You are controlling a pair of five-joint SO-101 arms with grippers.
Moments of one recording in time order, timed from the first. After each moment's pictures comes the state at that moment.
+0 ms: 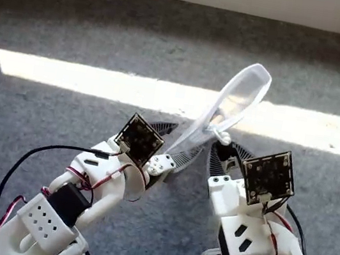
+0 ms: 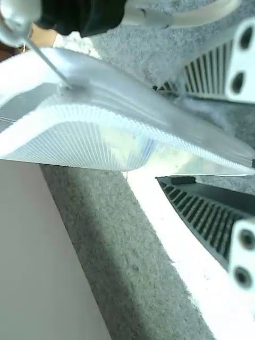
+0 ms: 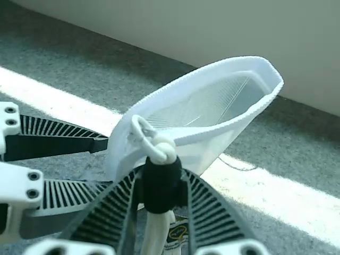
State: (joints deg) left arm 32.5 -68.7 69.0 28.0 2.9; right arm -18.2 -84.7 42.7 72.1 11.6
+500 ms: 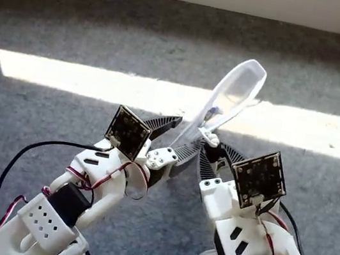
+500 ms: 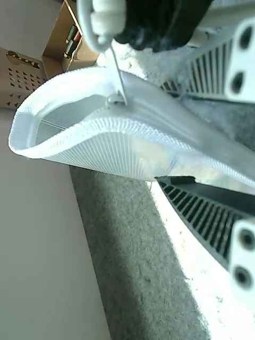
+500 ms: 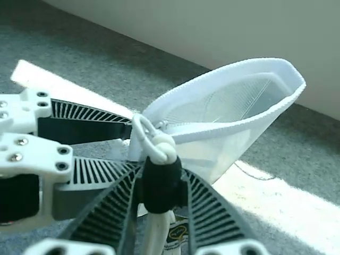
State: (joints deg) left arm 32.7 -68.7 69.0 21.6 10.9; right arm -23.2 -84.7 42.7 72.1 11.6
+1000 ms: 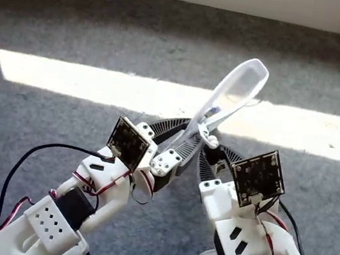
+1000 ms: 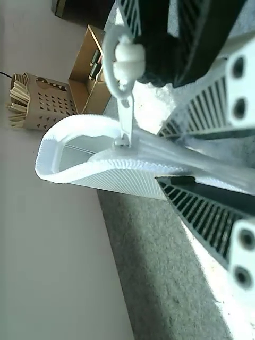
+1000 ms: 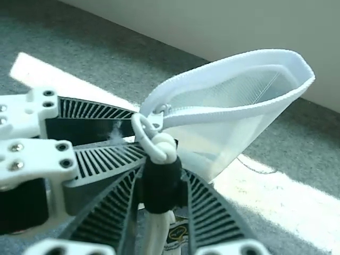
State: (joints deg) left arm 36.0 -68.7 73.3 10.0 10.9; right arm -23.3 -84.7 42.7 73.5 11.6
